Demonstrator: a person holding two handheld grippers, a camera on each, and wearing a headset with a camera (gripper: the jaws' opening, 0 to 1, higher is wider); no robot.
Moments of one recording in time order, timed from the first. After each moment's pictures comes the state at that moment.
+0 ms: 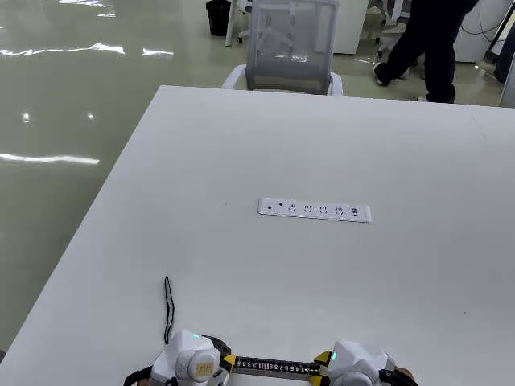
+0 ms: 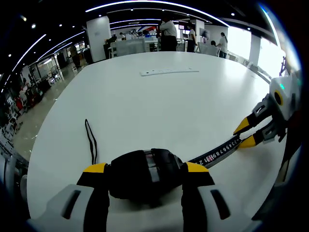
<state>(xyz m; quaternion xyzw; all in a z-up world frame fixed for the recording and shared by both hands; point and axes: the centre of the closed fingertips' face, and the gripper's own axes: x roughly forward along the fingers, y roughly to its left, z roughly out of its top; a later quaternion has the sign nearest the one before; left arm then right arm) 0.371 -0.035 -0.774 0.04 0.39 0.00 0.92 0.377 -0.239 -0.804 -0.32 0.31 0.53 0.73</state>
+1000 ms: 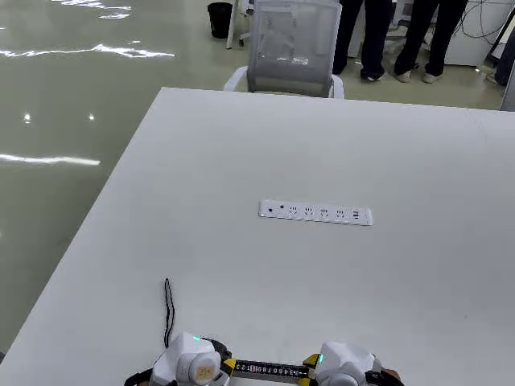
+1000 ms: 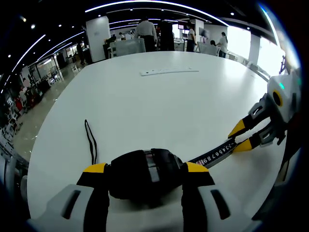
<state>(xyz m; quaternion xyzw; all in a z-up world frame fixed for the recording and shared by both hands) 0.372 -0.038 -0.773 0.04 0.39 0.00 0.92 0.374 -0.221 -0.804 -0.32 0.31 0.54 0.72</state>
